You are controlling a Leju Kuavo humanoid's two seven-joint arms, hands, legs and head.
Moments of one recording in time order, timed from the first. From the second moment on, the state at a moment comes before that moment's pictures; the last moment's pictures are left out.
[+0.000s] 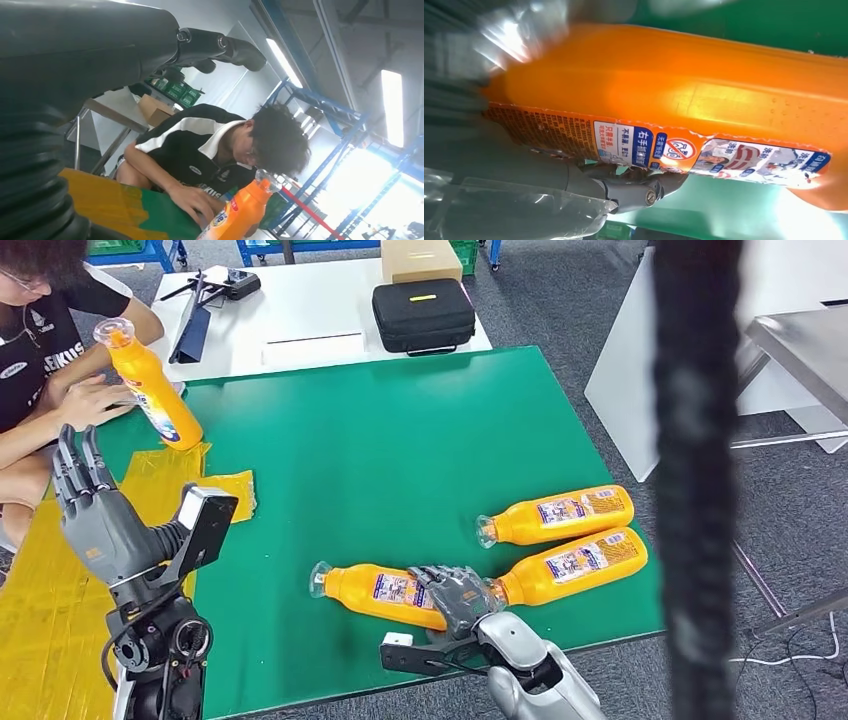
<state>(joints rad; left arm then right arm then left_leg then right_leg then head) -0.18 -0.26 0.05 -1.57 -1.39 0.70 -0.09 -0.10 -0.03 0.51 -1.29 1.23 0.02 -0.01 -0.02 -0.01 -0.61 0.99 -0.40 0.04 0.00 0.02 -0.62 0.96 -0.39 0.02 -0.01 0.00</state>
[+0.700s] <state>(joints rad) -0.15 -0.23 -0.12 -1.53 -0.27 0.09 -0.34 -0.05 0.09 0.21 -1.40 0.90 -0.50 -0.18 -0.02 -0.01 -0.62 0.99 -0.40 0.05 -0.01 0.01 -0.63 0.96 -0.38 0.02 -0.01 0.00</state>
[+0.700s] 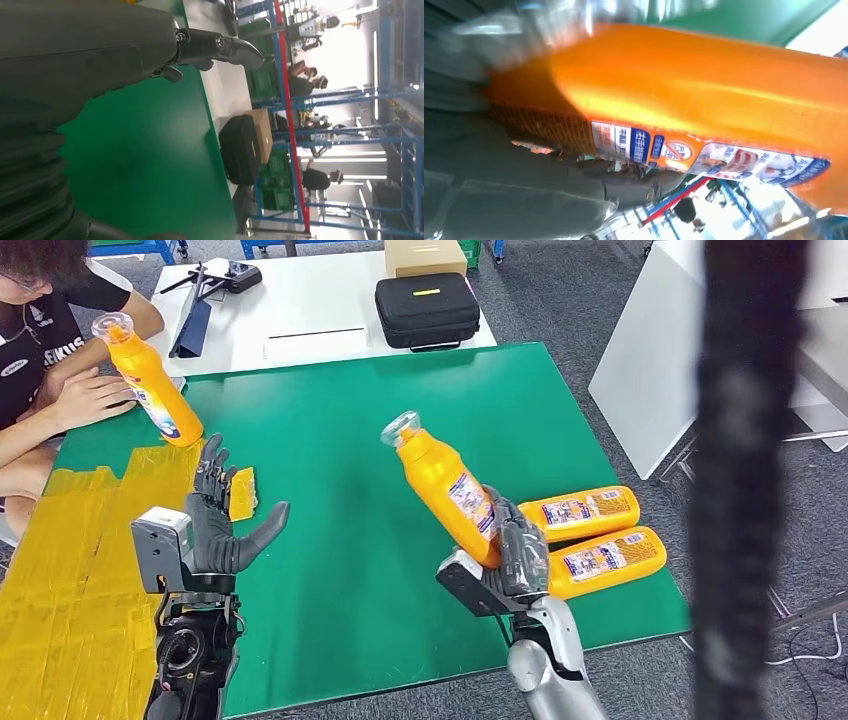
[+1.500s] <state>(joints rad) -0.20 -0.15 -0.30 -1.46 -0.02 -0.17 -0.31 -0.10 0.14 0.15 -1.40 0.59 -0.58 -0.50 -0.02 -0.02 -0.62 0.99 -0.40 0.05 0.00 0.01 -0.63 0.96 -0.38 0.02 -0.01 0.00</state>
